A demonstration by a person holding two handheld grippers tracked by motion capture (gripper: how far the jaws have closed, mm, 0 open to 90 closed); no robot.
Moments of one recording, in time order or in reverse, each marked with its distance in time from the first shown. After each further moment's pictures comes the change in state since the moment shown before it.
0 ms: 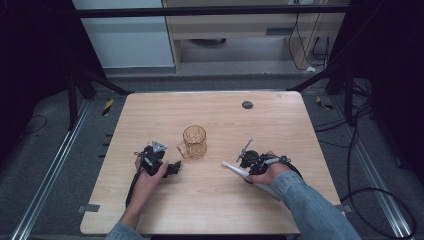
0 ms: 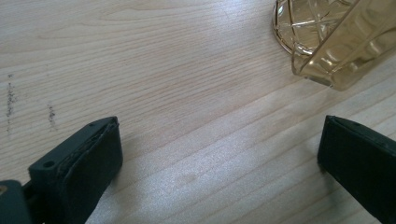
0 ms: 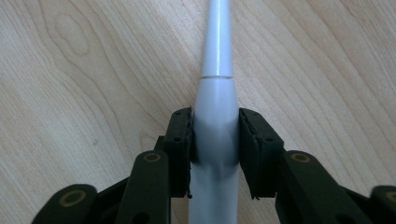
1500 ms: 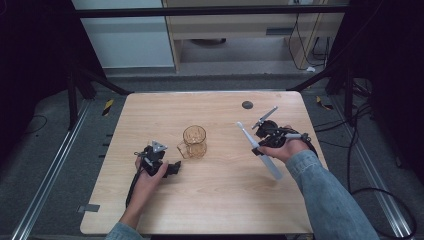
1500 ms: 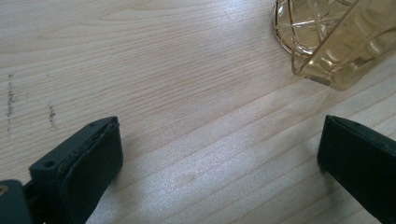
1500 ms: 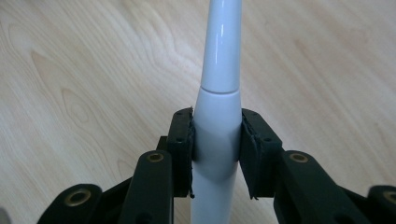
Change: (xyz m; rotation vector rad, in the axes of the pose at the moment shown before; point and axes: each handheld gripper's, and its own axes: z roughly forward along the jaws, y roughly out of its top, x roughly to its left) left arm 0.000 0.000 0.000 0.003 0.002 0.002; right arm -0.049 0.004 -0.087 -0.234 -0.027 0.144
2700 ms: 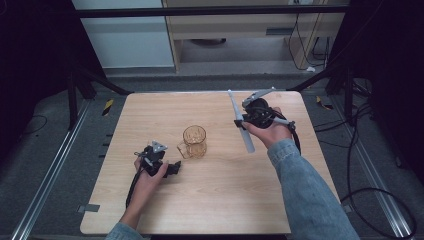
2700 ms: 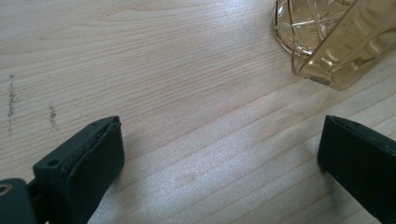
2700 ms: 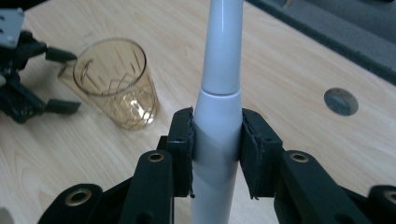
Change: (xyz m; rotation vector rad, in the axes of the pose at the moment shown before) left arm 0.000 0.000 0.000 -0.004 0.003 0.001; right arm 0.000 0.058 -0.013 -0.361 -0.068 0.077
